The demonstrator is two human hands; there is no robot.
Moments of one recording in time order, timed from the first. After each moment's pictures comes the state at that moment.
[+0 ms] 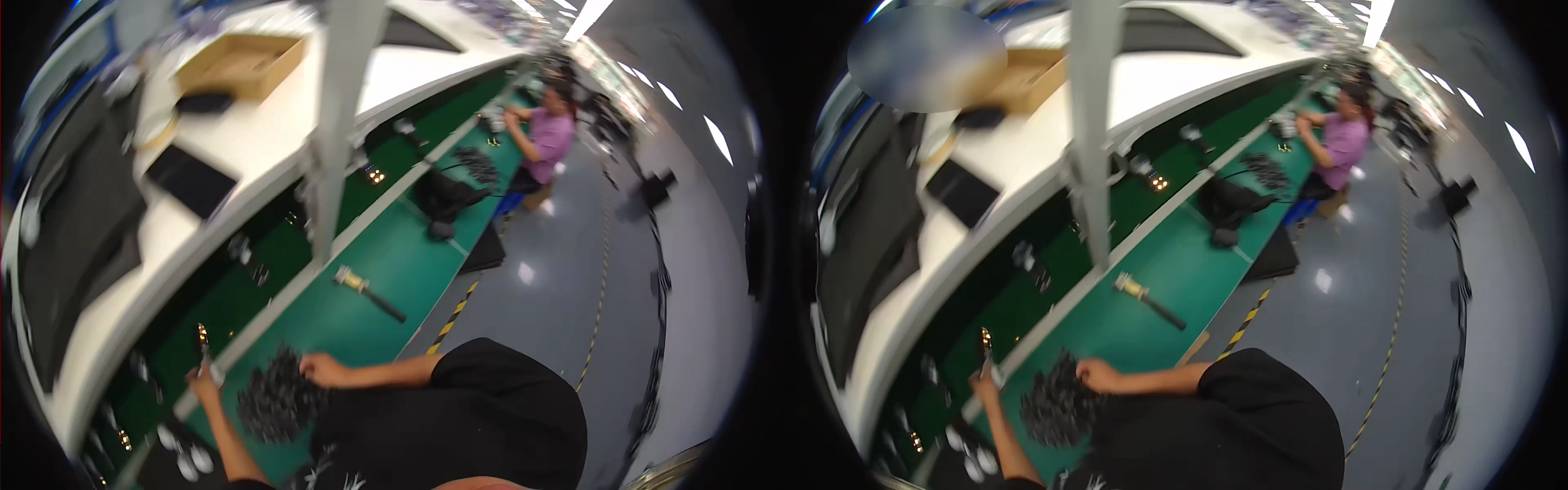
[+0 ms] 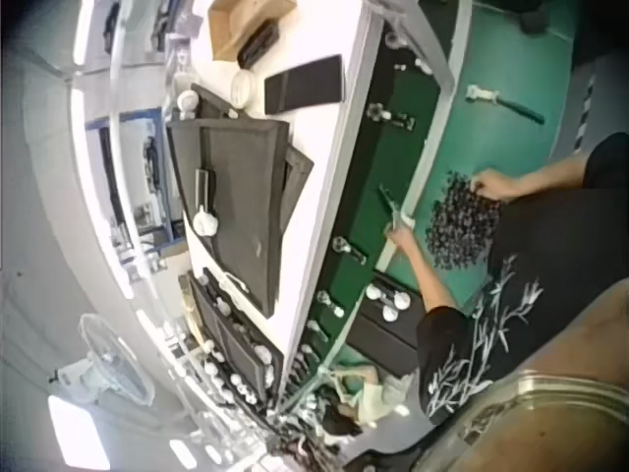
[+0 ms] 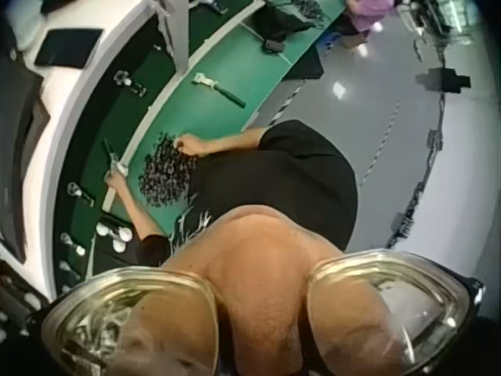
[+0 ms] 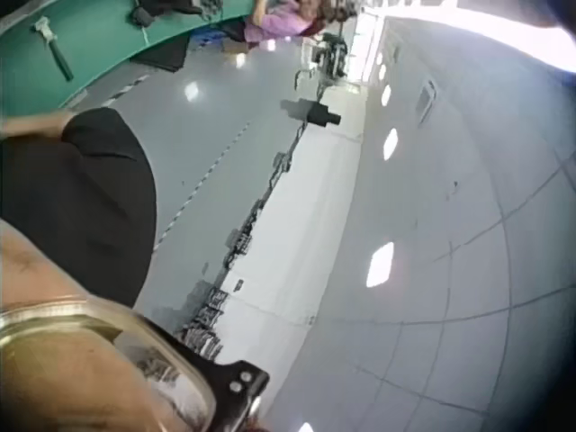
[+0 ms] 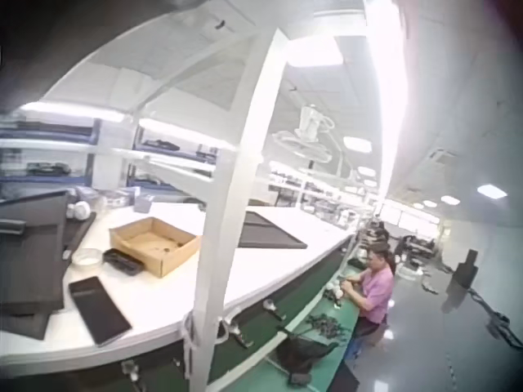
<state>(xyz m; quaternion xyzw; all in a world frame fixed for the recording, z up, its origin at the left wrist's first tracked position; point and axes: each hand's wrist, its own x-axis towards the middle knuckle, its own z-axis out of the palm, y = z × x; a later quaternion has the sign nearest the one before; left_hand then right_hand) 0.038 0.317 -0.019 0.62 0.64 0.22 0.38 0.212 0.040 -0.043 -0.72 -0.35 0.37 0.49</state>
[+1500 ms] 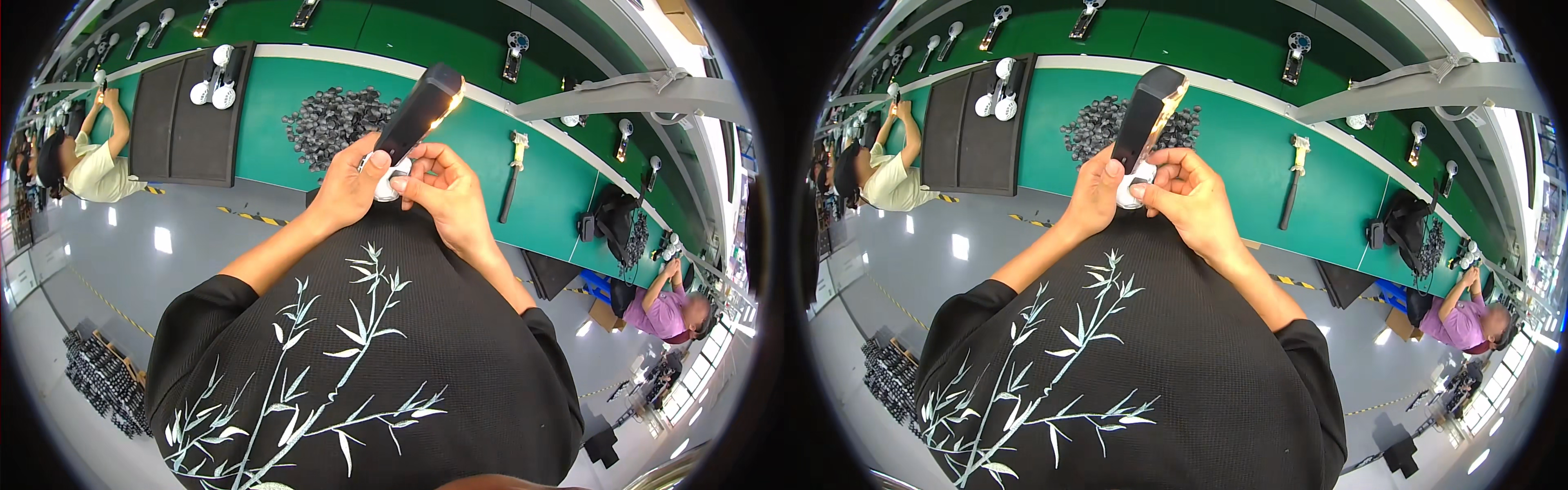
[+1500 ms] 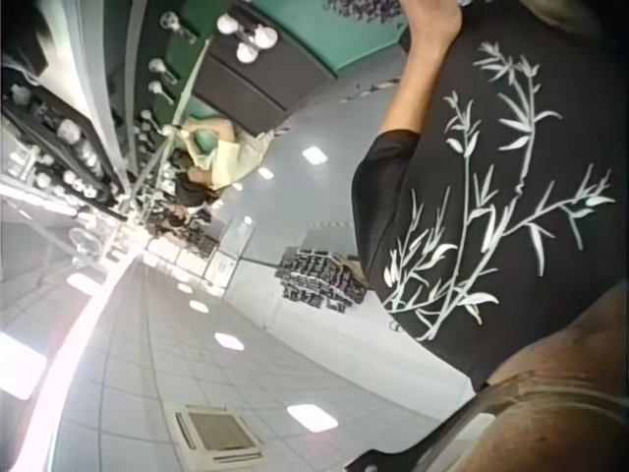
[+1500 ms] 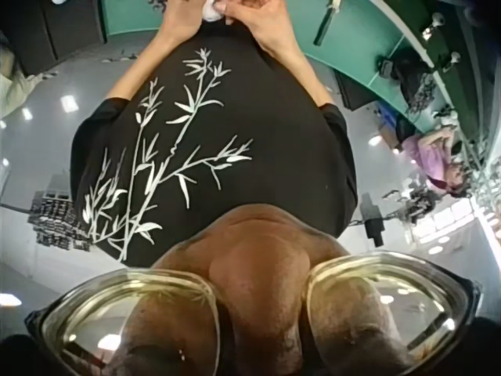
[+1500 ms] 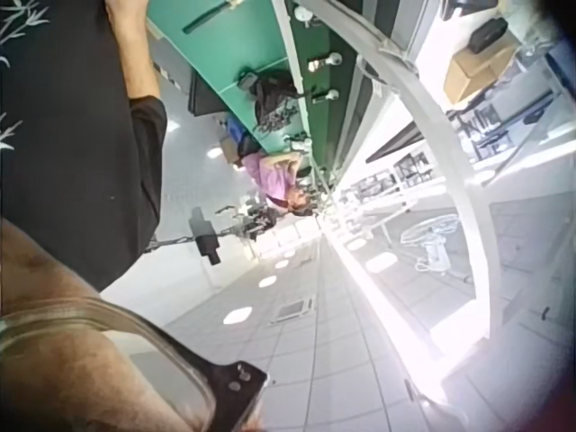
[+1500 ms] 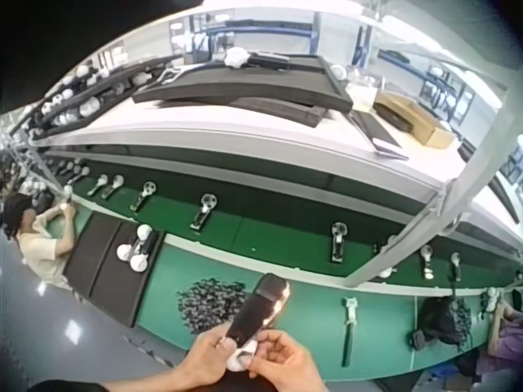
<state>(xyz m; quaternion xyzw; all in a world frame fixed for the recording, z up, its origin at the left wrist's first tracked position) 0.045 0.061 0.156 0.52 0.36 0.35 0.69 0.200 0.009 0.180 -0.49 -0.26 0.64 0.53</state>
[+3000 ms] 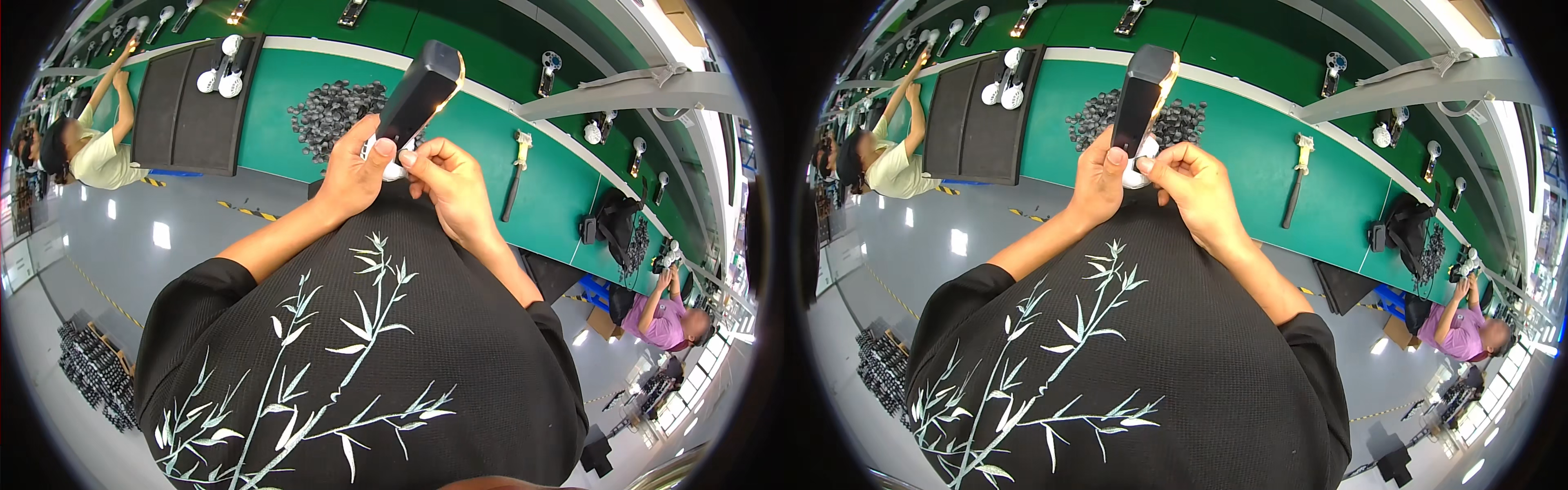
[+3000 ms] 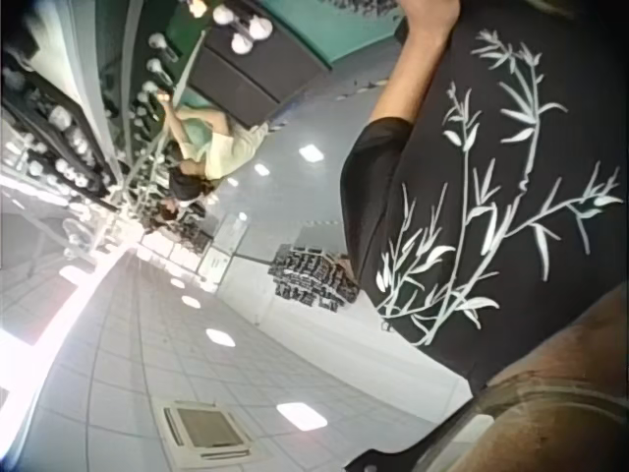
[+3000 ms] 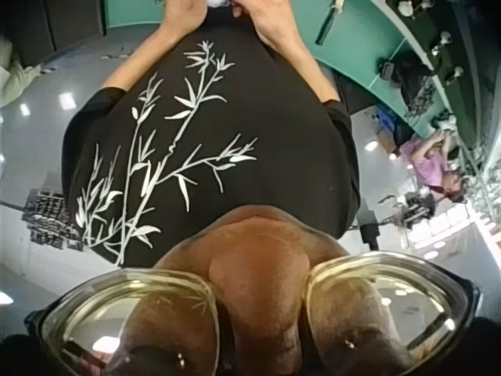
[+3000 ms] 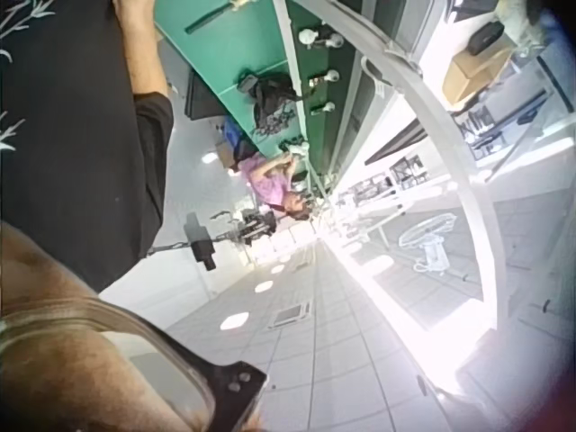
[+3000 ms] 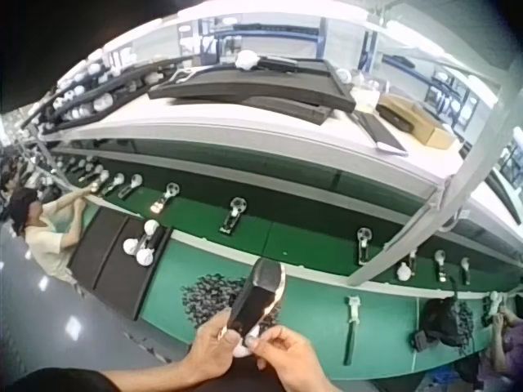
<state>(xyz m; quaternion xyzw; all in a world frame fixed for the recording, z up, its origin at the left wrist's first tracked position) 0.044 0.052 0.144 0.61 0.37 0.40 0.58 0.199 0.006 0.180 -0.50 -0.25 0.67 0.49</state>
